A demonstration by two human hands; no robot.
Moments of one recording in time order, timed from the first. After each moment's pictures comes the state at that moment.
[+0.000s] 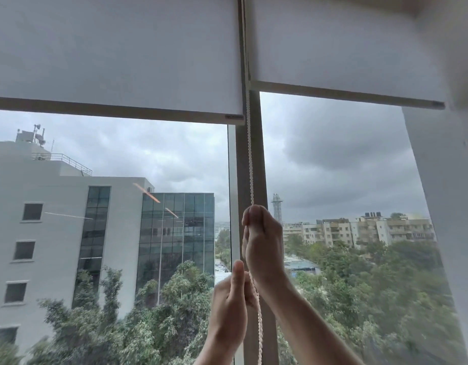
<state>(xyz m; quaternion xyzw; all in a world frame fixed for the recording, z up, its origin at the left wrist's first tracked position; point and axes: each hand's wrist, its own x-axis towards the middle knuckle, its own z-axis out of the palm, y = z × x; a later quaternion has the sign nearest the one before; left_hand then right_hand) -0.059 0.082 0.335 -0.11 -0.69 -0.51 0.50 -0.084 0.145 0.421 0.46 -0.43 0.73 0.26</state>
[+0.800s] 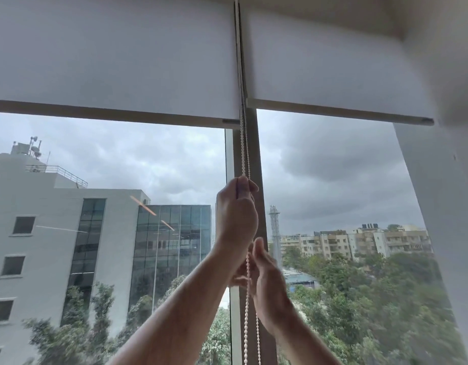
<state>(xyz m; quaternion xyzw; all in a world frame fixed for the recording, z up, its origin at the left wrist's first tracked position) -0.034 0.124 0.502 -0.15 -0.60 -0.49 0.61 -0.088 0.158 0.401 0.50 -0.43 0.75 0.02</state>
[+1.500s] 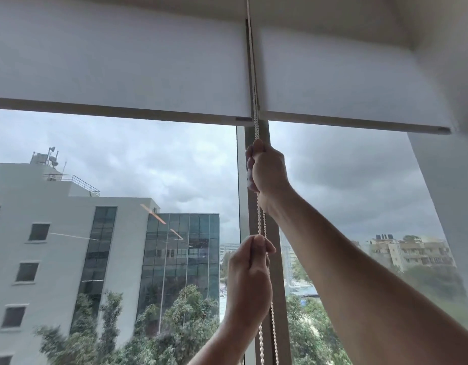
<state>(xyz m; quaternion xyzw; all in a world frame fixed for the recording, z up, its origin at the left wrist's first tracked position) -0.029 0.111 0.424 -0.17 -0.63 -0.48 0.59 -0.036 0.163 0.587 0.46 -0.41 0.77 0.15</state>
